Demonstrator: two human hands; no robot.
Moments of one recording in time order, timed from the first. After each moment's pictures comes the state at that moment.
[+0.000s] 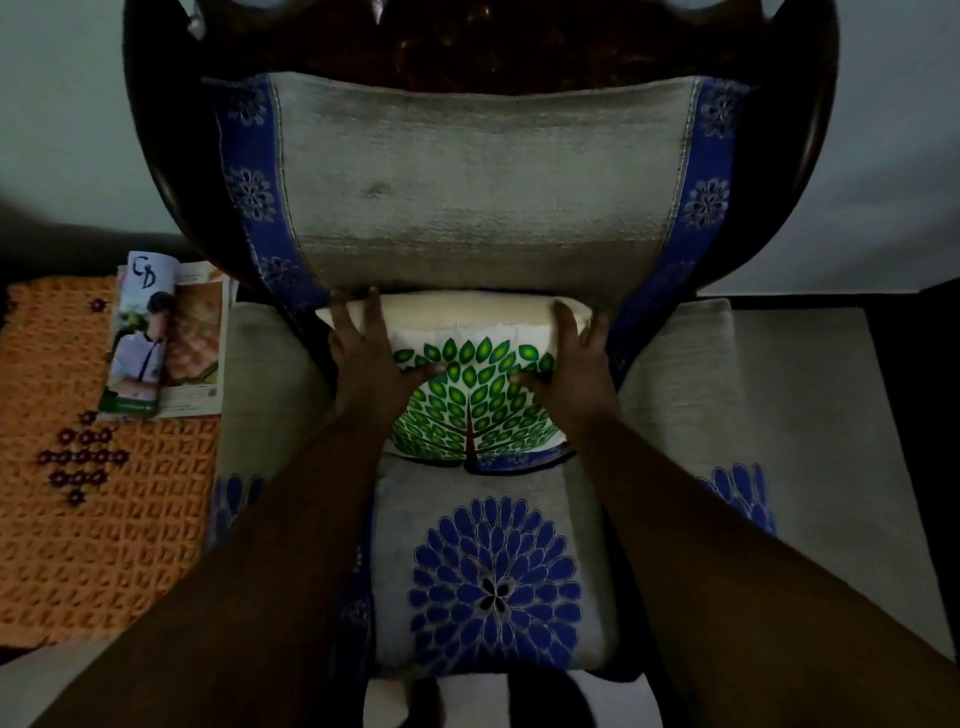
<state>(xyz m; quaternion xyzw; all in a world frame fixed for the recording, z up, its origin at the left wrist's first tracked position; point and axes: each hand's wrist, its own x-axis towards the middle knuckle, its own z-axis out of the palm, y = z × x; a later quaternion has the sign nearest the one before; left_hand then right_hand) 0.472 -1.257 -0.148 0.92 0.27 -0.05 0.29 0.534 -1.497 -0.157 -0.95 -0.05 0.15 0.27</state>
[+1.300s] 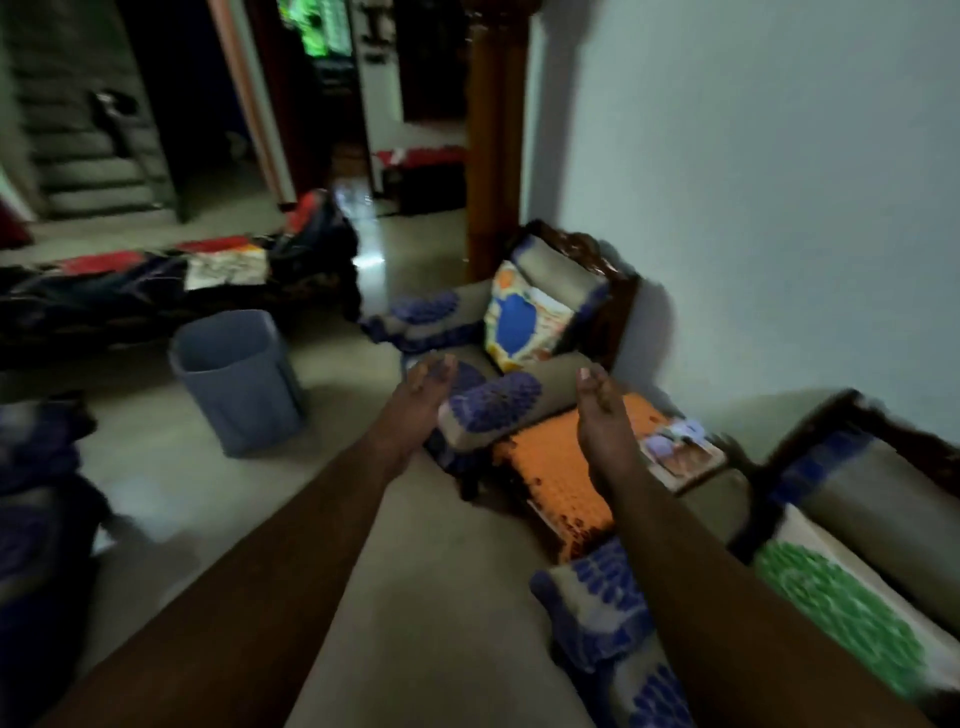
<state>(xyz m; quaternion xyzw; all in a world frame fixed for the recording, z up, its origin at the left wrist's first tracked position) -0.299 -1.244 0.323 0.56 0.49 0.42 0.52 -0.071 -1.293 0.303 -0.63 -0.38 0.38 0.56</state>
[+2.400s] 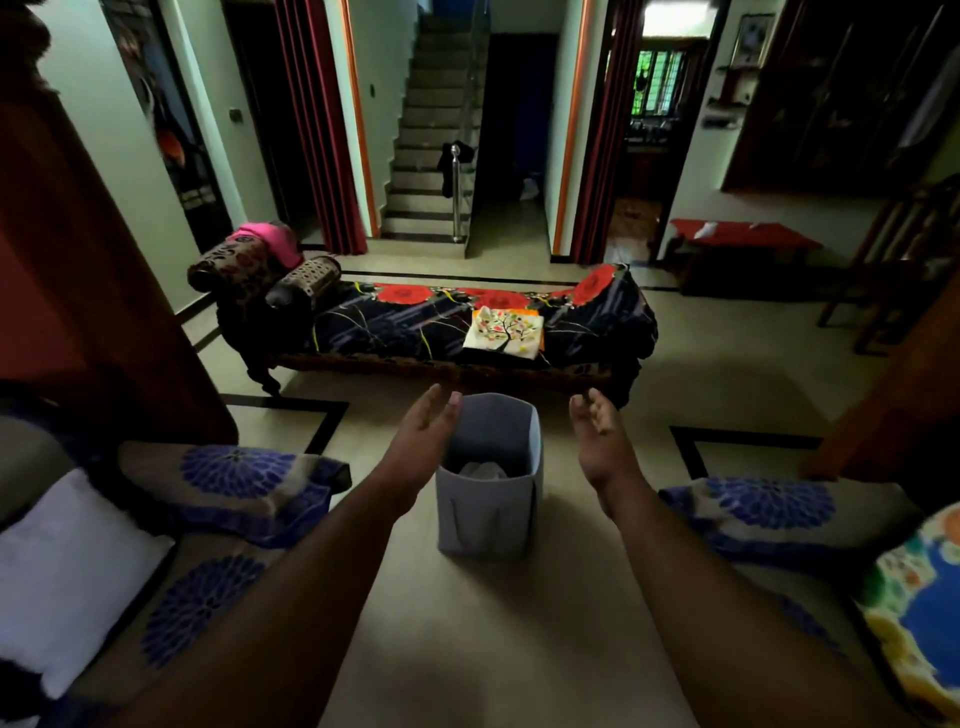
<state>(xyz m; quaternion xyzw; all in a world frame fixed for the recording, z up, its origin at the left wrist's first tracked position) -0.876 -0.747 0.324 0.39 0.61 0.56 0.39 -0.665 -0.650 0.313 -0.48 -0.57 0.50 0.43</state>
